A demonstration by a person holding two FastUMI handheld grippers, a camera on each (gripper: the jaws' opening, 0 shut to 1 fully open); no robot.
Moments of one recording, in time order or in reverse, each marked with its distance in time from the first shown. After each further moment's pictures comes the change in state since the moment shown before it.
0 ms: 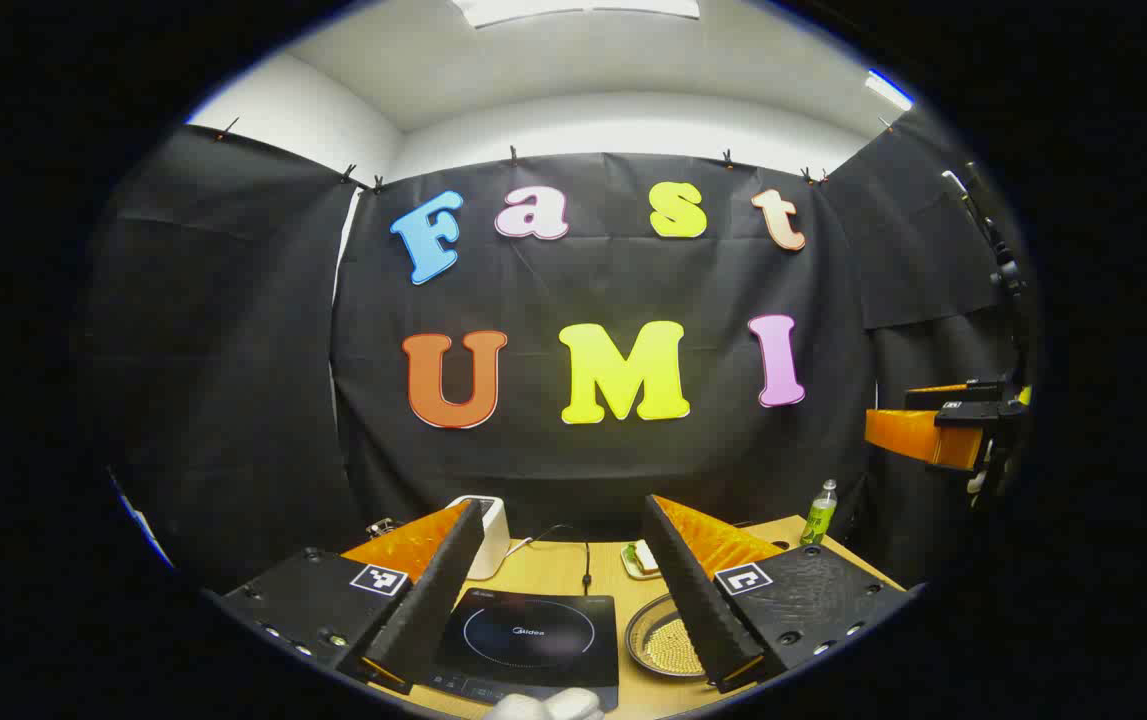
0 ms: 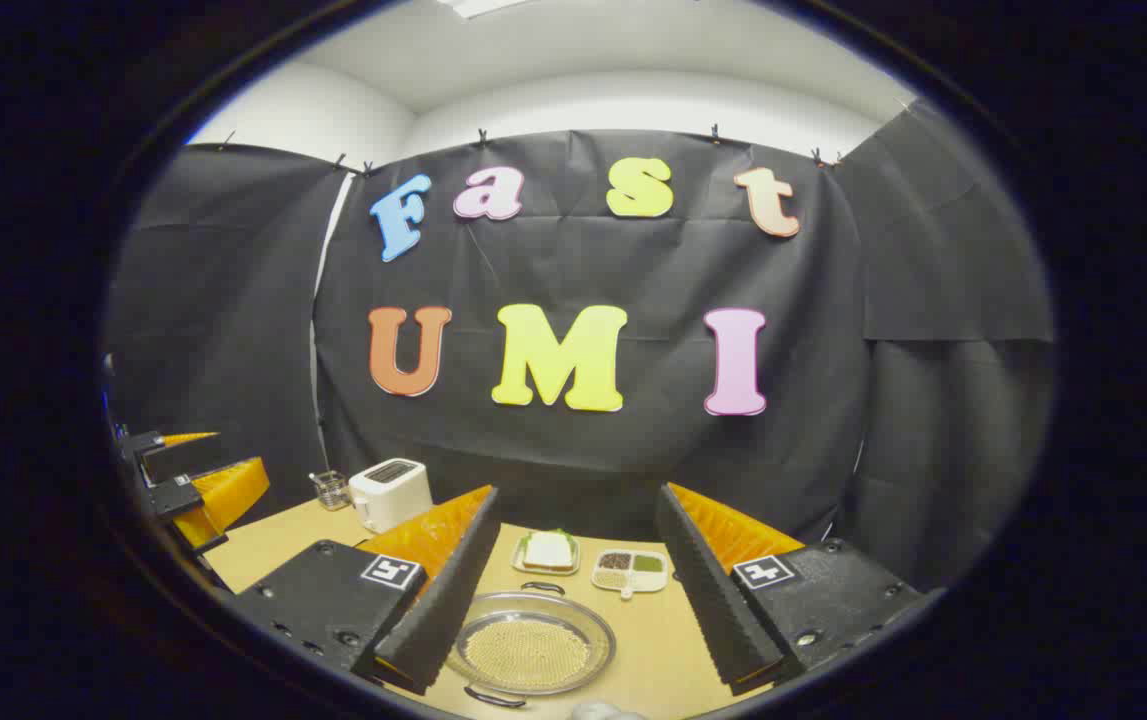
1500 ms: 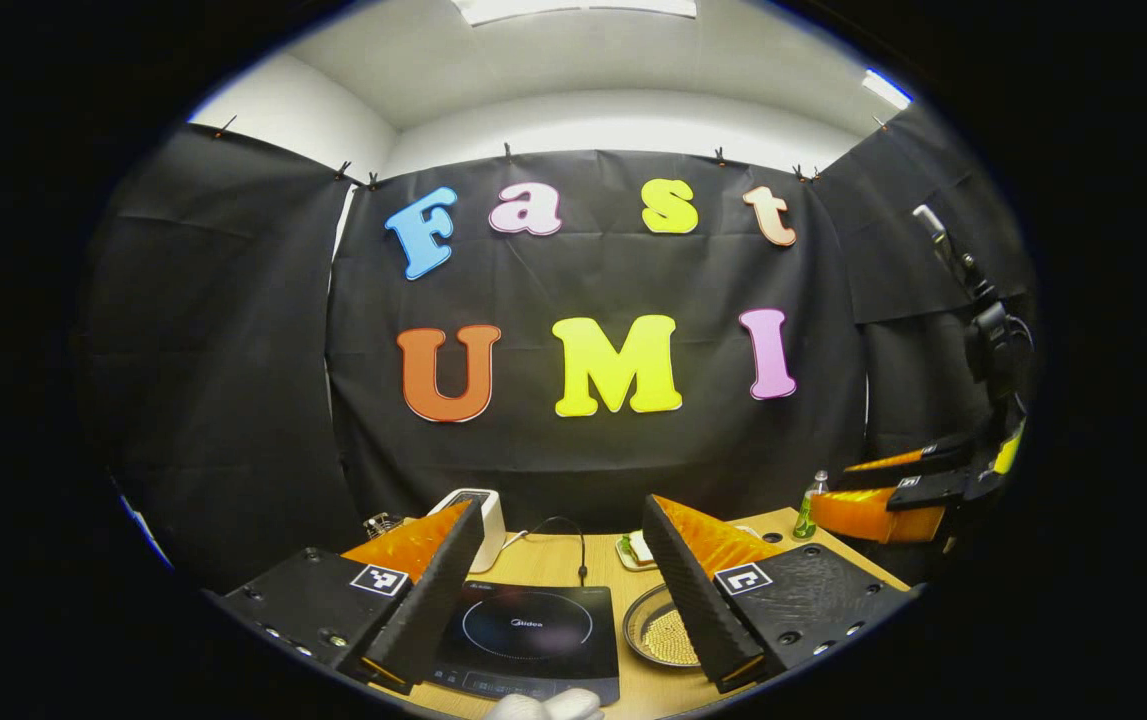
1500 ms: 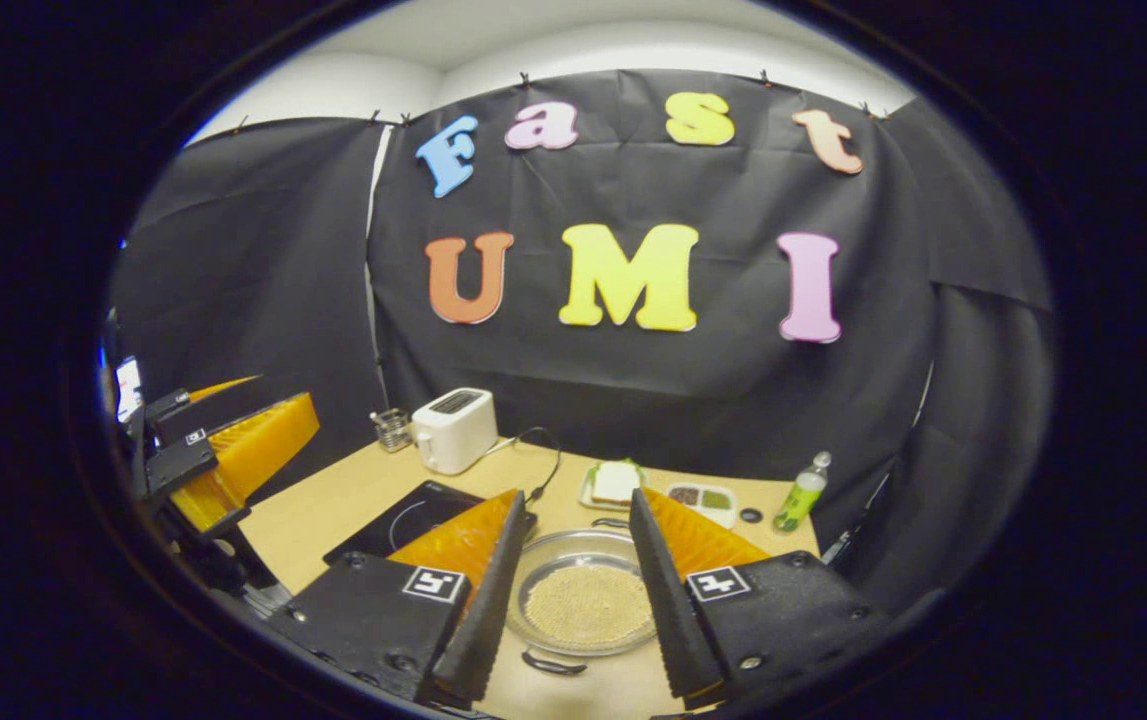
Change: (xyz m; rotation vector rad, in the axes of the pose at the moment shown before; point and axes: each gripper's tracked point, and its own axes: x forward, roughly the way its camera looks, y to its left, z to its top) left arm -0.016 0.011 -0.019 0.018 0.013 -0.001; right arm 0.005 0.083 -0.093 0.024 0.294 0.214
